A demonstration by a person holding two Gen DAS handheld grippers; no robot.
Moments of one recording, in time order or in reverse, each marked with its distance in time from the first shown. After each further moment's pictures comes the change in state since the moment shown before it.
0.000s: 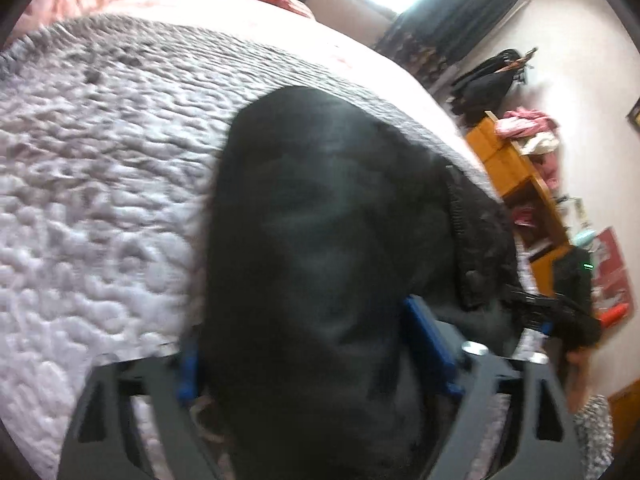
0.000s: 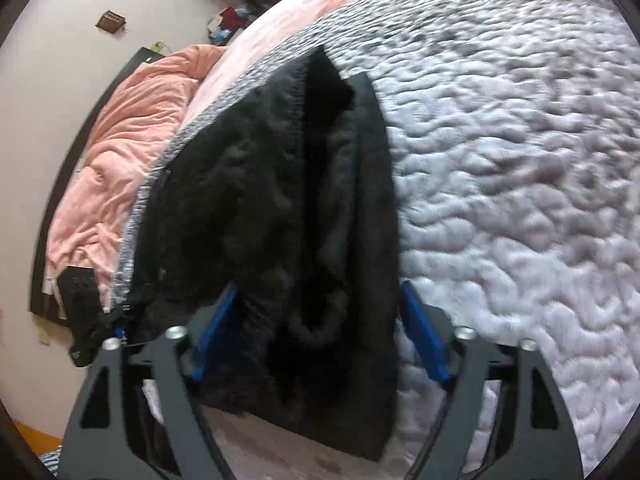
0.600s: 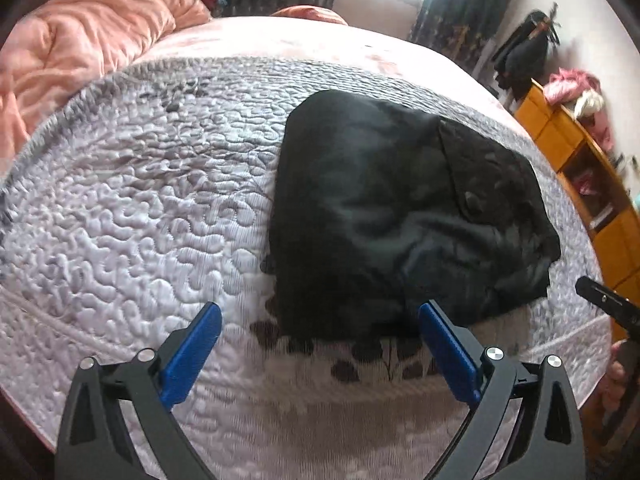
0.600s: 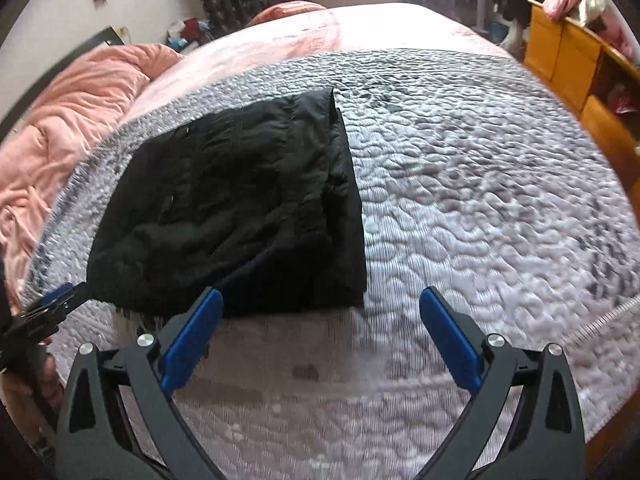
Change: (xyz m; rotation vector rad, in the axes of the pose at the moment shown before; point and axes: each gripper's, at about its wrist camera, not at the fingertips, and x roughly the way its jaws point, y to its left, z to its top) left arm -0.077 -0.045 -0.056 0.122 0.003 0.308; right arm -0.068 0.089 -0.090 -0.131 -0.166 -0.446
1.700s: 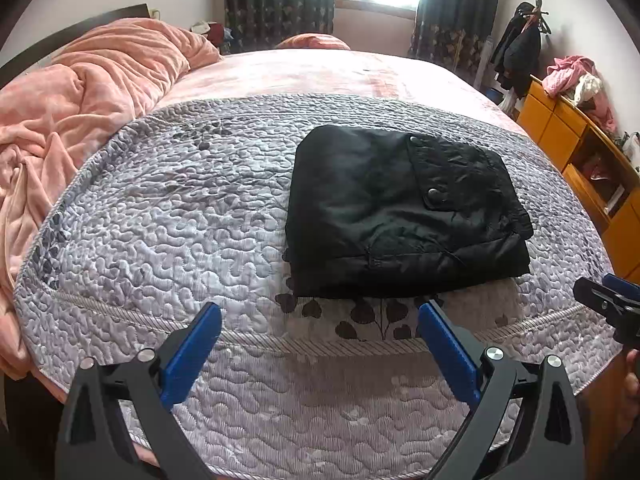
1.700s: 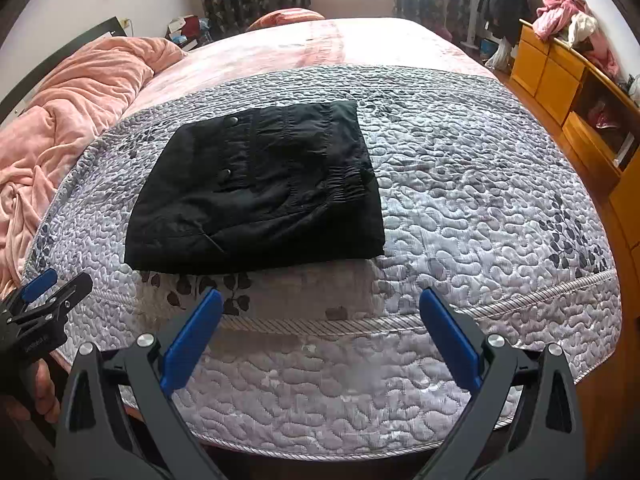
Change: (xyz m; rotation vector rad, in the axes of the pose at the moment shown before) left arm -0.077 -0.023 -0.027 0.055 -0.086 0.105; right arm -0.064 0.047 -0.034 -0.042 -0.026 -0.064
